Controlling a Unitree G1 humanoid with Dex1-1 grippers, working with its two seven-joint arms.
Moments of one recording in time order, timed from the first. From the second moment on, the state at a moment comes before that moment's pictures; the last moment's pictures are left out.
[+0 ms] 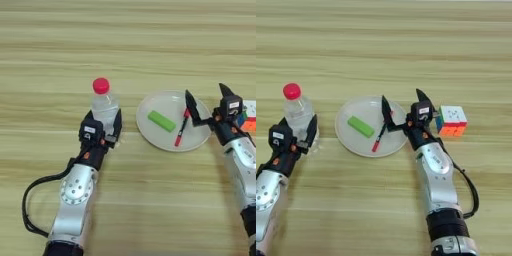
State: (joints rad) left arm 0.08 0.00 -0.09 0.09 -0.01 -0.32 -0.17; right arm -0.20 -0.08 -0.06 0.32 0.16 -0.36 0.30
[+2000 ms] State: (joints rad) left arm 0.13 0.10 -0.41 0.05 -0.08 -0.27 -0.53; right arm -0.22 -0.06 -0.05 0.36 0.15 -0.34 0.26
